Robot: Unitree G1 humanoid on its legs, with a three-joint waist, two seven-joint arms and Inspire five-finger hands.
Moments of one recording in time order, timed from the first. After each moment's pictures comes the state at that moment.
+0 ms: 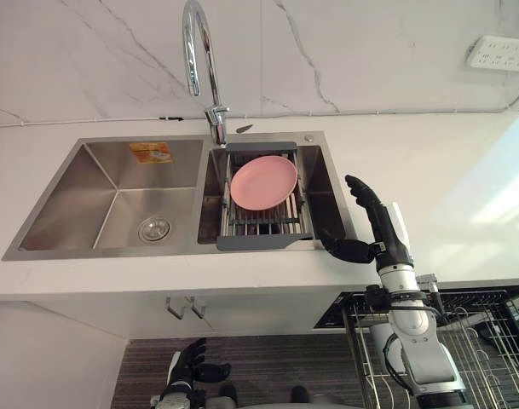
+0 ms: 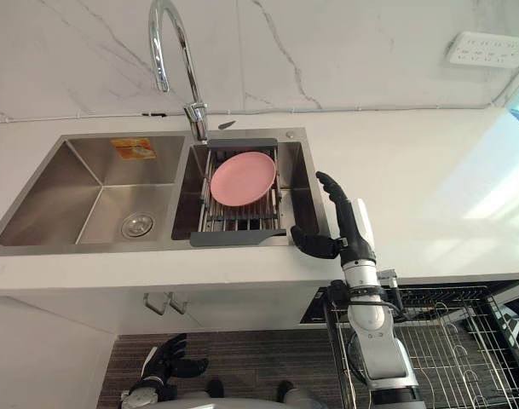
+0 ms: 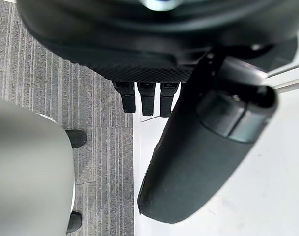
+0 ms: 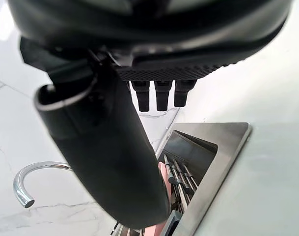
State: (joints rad) left arm 0.12 0.10 -0.03 0.96 -0.06 -0.14 0.11; right arm 0.09 -0.24 0.01 -0.10 -0.24 -0.14 -0.11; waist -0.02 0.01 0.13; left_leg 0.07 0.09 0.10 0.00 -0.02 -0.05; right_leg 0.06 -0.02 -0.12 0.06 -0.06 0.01
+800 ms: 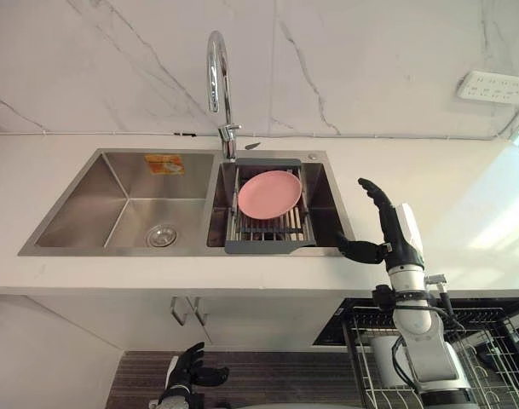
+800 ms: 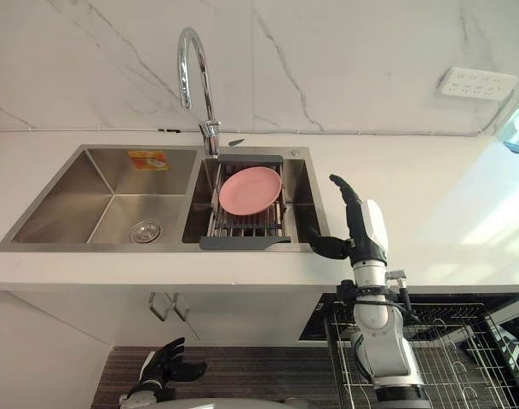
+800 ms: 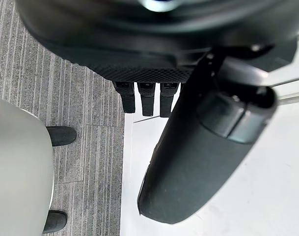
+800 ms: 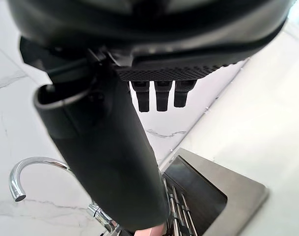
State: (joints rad) left arm 0.11 0.09 0.00 0.99 -0.04 -0.14 0.10; right arm 0.04 -0.31 -0.04 -0.08 -0.42 -0.12 -0.15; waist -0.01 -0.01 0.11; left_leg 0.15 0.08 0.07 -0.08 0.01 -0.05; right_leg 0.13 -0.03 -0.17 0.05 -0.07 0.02
